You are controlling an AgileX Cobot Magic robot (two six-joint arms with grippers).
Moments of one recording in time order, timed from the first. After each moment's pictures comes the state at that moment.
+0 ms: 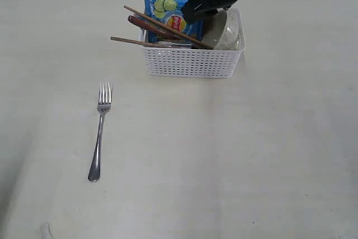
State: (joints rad) left arm -0.20 0.00 0.00 0.04 0.36 -0.08; right arm 0.43 1.91 -1.53 0.42 0.81 -0.73
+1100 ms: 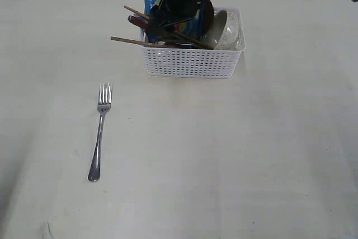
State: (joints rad) left arm -0.20 0.00 0.00 0.04 0.36 -0.08; right arm 0.48 2.19 -1.75 0.59 0.76 -0.90
